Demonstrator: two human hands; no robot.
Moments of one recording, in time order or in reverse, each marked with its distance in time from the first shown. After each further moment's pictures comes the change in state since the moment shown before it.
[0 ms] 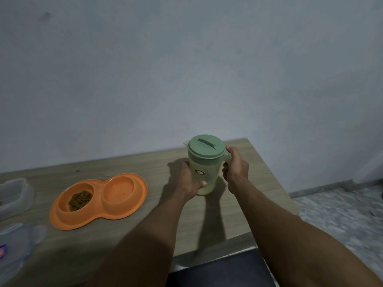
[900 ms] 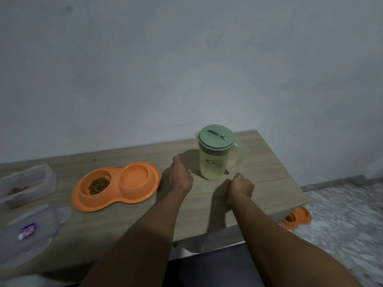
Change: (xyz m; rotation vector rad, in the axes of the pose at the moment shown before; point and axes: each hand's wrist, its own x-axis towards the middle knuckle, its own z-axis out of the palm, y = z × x) left_hand -0.030 -0.028 -0.046 0.275 0.211 -0.054; right_hand -0.019 0.085 -0.010 -0.139 0.281 0.172
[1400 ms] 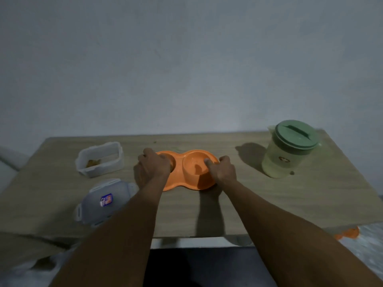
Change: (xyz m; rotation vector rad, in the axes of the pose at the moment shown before) left_hand 0.039 -0.148 -0.175 0.008 0.411 -0.406; right_hand -0.129 0.052 0.165 -0.801 -0.454 -0.418
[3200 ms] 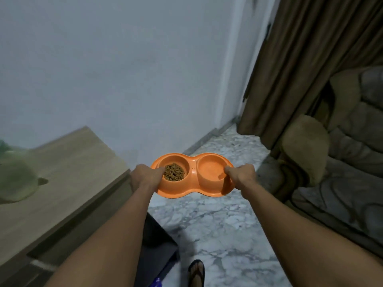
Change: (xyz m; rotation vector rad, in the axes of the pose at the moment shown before) left_hand -0.595 0.210 0.219 0.075 -0.758 0.490; right_hand -0.183 0.485 -0.548 0.419 0.773 0.536
